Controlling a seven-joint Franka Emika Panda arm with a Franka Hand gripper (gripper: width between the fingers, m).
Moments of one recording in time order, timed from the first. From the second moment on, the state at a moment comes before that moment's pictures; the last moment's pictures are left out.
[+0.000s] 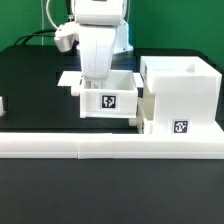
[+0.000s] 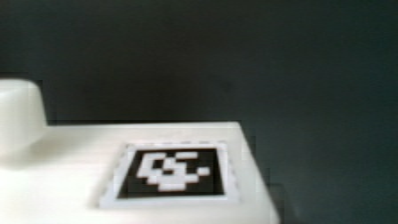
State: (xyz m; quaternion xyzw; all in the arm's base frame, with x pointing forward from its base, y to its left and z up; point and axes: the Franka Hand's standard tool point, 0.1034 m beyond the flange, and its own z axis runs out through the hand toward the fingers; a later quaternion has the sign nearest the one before) arm 0.545 -0.037 0.062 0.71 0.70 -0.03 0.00
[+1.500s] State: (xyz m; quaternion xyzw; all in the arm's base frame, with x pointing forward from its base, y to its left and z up) arm 0.557 -0.020 0.062 0.69 0.73 -0.03 0.00
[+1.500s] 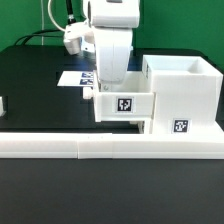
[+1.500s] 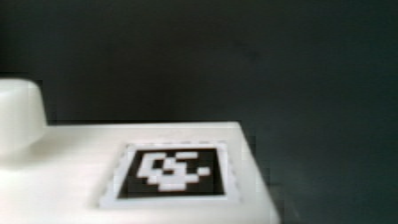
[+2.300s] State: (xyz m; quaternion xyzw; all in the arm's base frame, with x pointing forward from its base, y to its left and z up) arm 0.555 -0.013 0.060 0.68 0.73 -0.03 0.00
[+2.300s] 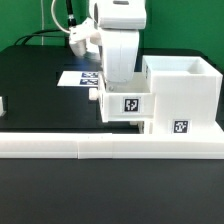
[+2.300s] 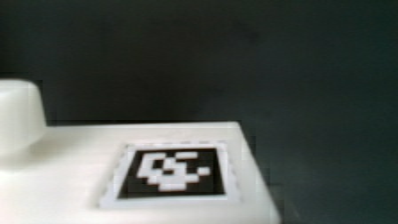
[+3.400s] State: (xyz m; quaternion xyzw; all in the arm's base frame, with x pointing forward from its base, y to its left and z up) arm 0.556 -0.012 0.061 0.69 0.73 -0.04 0.01
